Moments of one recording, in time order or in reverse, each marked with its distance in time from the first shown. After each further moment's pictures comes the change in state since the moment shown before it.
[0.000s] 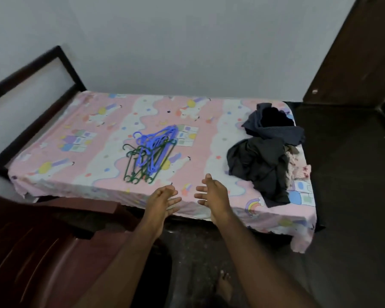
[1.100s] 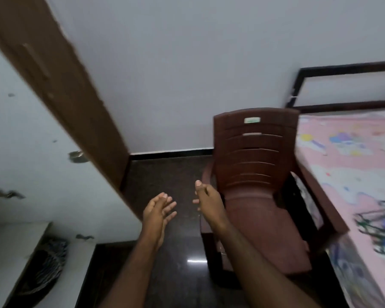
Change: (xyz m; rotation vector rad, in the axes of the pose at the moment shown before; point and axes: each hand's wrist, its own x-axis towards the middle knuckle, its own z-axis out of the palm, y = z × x) left_hand -0.375 -0.126 -0.374 -0.738 1.341 0.284; right_hand -0.374 0.254 0.313 -0.788 -1.426 -0.175
